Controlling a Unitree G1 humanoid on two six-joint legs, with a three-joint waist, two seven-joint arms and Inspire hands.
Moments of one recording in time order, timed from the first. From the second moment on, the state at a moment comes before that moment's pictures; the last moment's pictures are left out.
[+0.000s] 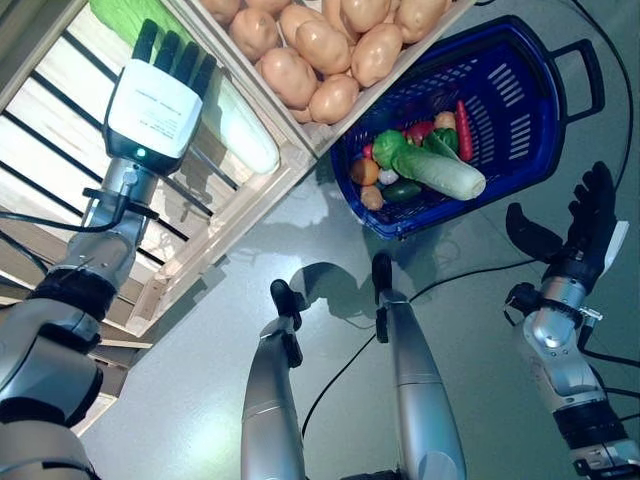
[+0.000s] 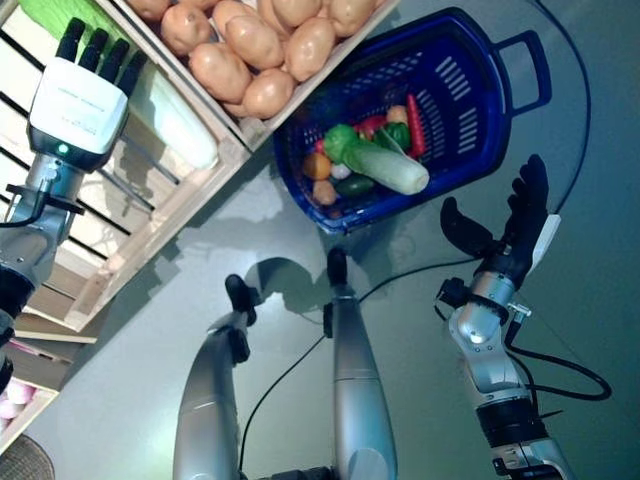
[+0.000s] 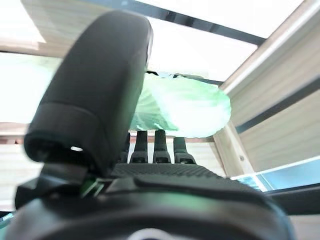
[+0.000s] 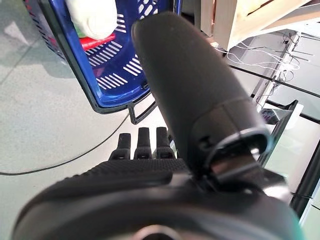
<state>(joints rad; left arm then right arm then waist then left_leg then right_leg) -0.98 0.99 -0.68 0.73 1.03 0.13 0.74 -0.23 -0.58 0.11 0.11 0.36 -0.25 -0.77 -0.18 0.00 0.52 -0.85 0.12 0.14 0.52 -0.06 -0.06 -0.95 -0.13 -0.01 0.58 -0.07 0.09</state>
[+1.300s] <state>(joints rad) -1.07 1.04 -0.74 0.63 0.98 0.10 0.56 -0.26 -0.58 0.10 0.09 0.44 -0.23 -0.77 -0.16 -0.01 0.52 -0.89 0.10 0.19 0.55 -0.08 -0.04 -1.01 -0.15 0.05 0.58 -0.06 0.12</state>
